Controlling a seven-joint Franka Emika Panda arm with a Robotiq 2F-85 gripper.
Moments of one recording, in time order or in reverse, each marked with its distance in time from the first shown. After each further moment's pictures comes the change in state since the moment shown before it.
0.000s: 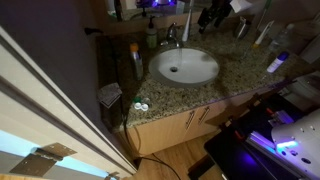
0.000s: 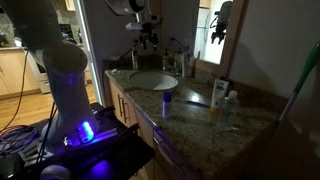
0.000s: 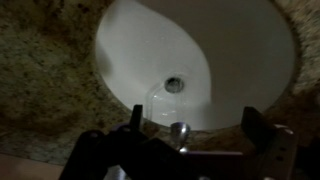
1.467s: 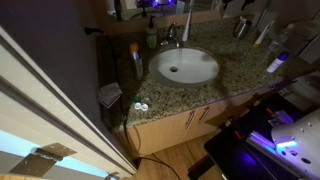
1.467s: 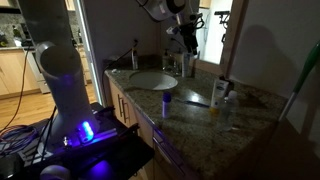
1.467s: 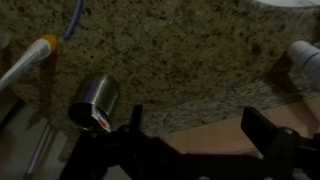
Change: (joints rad) arm -0.211 0.248 -0.224 0.247 -0.196 0.087 0.384
